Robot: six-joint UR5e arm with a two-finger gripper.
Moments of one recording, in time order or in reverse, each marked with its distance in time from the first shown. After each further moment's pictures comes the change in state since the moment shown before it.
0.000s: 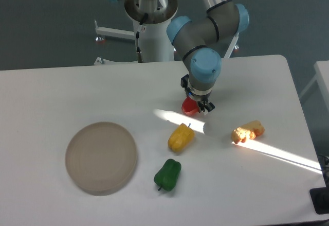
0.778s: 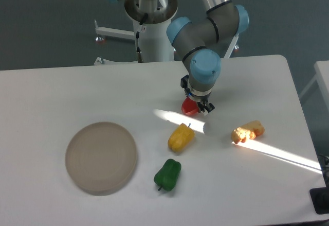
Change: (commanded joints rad) arm 0.000 -0.002 0.002 0.002 0.002 0.003
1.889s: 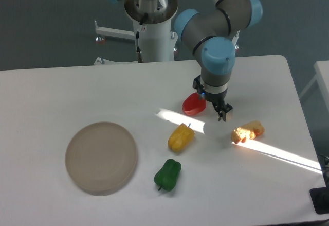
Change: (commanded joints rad) arm 0.018 -0.021 0.250 -0.009 0.000 0.017
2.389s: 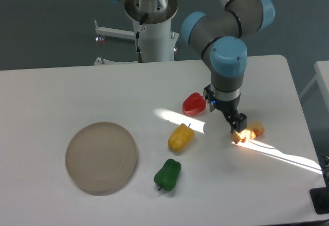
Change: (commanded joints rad) arm -0.047 -0.104 0.176 -0.002 -0.002 -0.018
